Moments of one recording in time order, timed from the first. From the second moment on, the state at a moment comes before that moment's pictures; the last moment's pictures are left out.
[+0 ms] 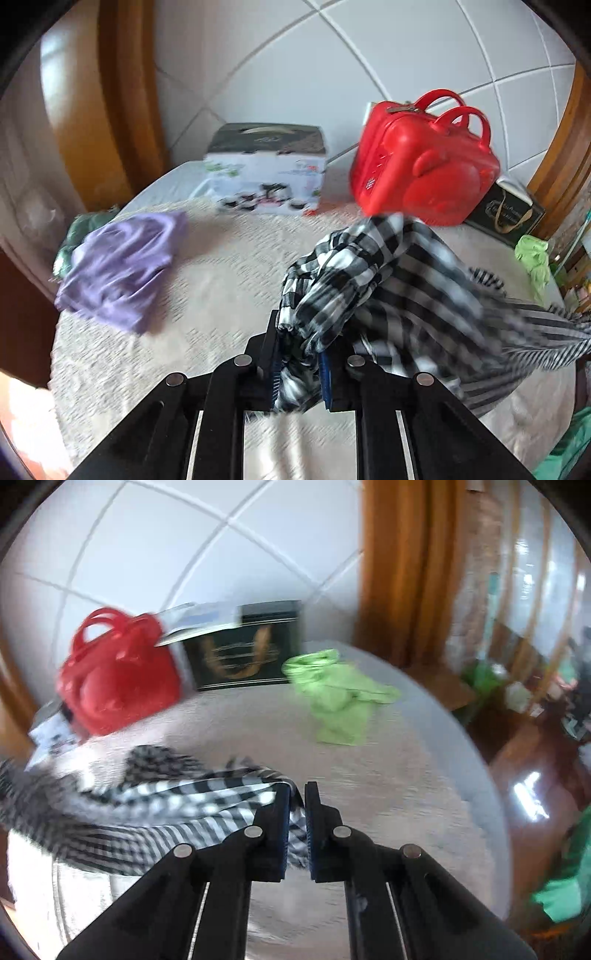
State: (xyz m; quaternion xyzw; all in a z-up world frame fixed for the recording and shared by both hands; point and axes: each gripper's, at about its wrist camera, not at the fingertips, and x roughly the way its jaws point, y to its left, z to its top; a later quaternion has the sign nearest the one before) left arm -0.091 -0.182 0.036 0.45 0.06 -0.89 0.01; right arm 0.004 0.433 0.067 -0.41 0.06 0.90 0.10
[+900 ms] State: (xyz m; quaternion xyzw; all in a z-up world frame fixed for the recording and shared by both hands) left arm -0.103 -0.214 -0.072 0.56 0.05 -0.83 0.06; right arm -0.102 0.317 -0.053 -0.56 0.06 0.82 -0.05
